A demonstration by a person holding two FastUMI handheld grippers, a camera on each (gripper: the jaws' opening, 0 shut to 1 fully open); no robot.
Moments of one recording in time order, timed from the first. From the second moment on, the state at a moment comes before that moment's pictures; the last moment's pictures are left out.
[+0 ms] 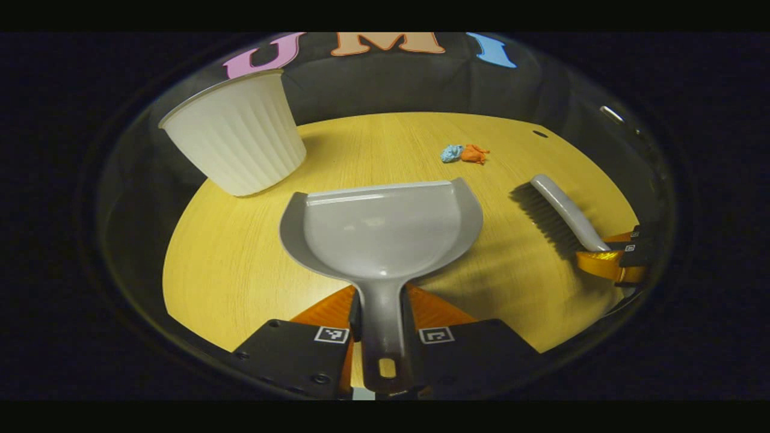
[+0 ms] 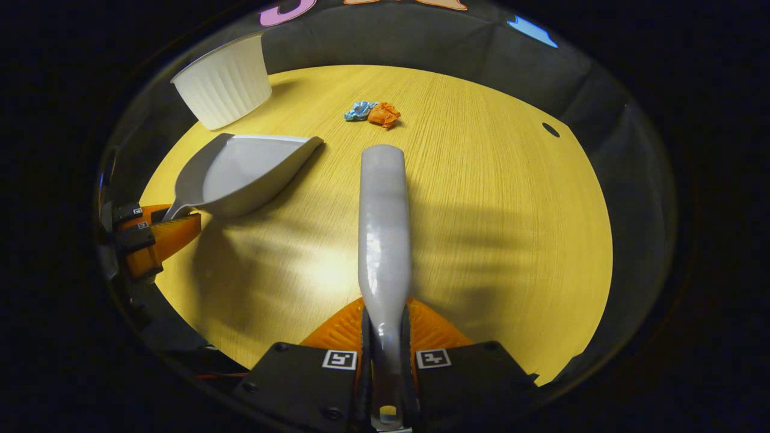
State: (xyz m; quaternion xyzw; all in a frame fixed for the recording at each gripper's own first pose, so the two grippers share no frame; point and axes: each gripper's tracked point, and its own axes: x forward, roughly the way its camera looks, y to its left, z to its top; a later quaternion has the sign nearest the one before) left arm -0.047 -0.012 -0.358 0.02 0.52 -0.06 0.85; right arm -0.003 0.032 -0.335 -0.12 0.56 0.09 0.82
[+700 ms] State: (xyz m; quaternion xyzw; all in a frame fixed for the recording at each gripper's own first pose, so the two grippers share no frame) left arm 0.012 -0.025 -0.336 0.08 0.47 -0.17 0.86; right arm 0.096 0.003 -0.305 -0.13 0.51 0.06 0.85
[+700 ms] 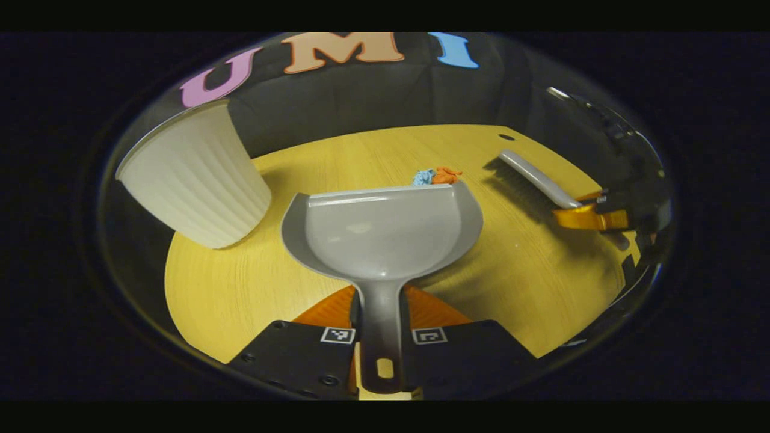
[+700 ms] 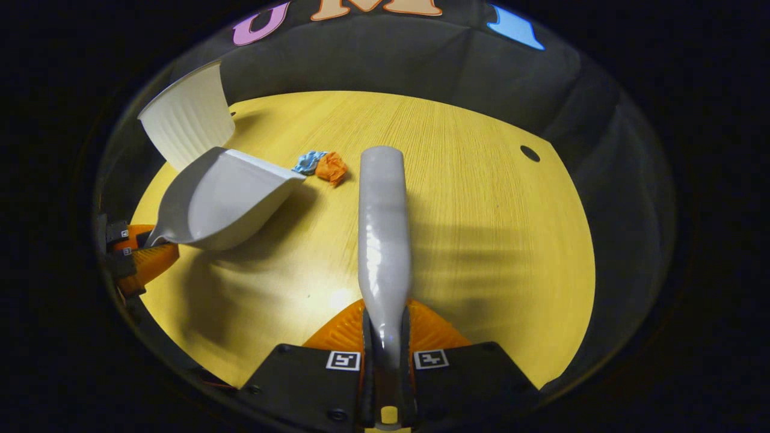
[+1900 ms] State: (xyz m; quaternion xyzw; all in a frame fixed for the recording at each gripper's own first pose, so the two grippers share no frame) left arm 0.016 -0.037 -0.340 0.13 0.43 -0.21 0.87; right arm 0.172 0.074 -0.283 -0.24 0.48 0.27 0.80
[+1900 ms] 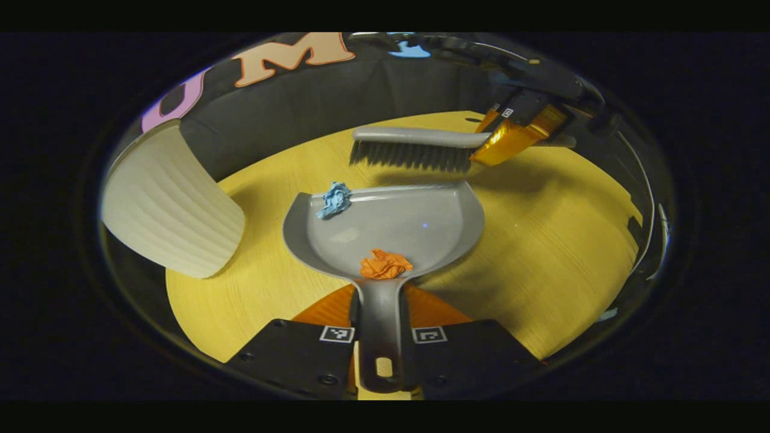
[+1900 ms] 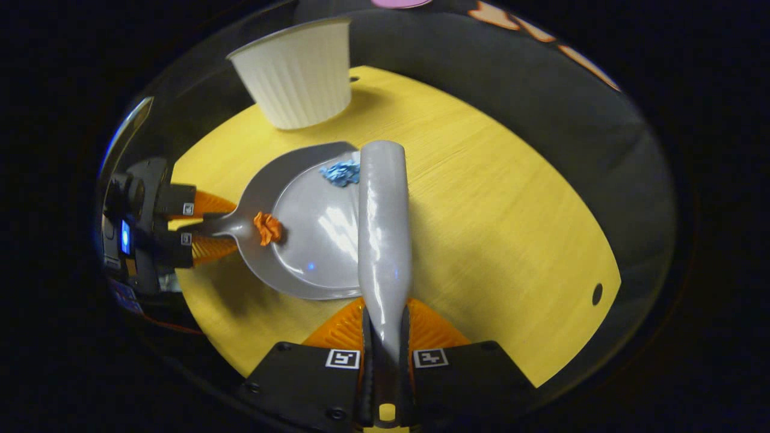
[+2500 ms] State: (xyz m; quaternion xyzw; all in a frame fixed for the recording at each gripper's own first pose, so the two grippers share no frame) left arm 0.033 -0.049 -0.183 0.08 0.22 -0.10 0.97; right arm 0.147 0.022 -0.323 0.00 0.48 0.14 0.86
